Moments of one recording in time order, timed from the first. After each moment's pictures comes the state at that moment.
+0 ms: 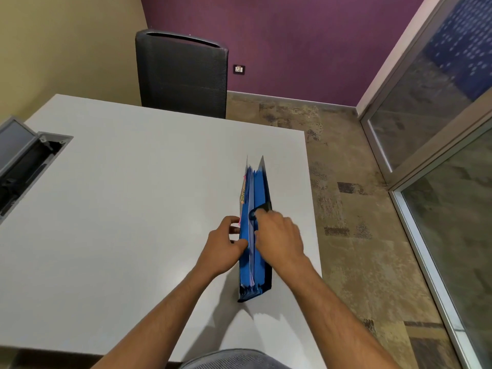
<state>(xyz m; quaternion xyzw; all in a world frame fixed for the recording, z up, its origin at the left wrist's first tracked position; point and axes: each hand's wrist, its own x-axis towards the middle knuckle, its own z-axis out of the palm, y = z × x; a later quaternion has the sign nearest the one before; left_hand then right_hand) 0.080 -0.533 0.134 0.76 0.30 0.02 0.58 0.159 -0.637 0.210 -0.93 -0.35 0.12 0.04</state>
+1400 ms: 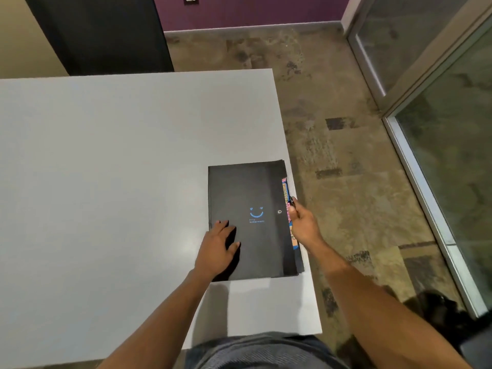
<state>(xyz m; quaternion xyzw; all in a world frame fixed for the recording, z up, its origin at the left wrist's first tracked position) 0.119 -0.578 -0.024 0.91 0.19 -0.11 0.34 0.265 -0.772 0.019 -0.86 0.00 0.25 0.45</state>
